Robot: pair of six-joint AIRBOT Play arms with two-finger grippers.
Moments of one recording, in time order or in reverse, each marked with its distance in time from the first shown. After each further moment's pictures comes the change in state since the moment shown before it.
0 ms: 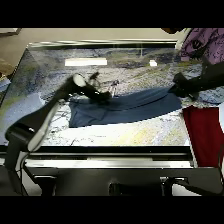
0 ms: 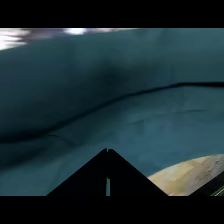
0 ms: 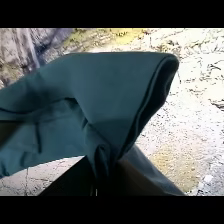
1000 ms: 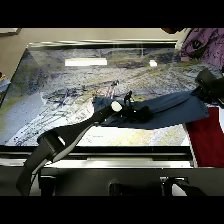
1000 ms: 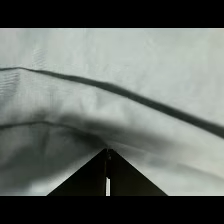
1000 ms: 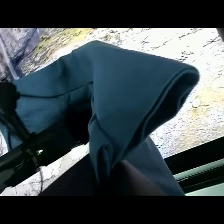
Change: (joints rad) left arm -0.310 -0.146 0.001 -0.553 0.404 0.054; right arm 0.000 0.230 0.076 -0.231 -0.223 0.257
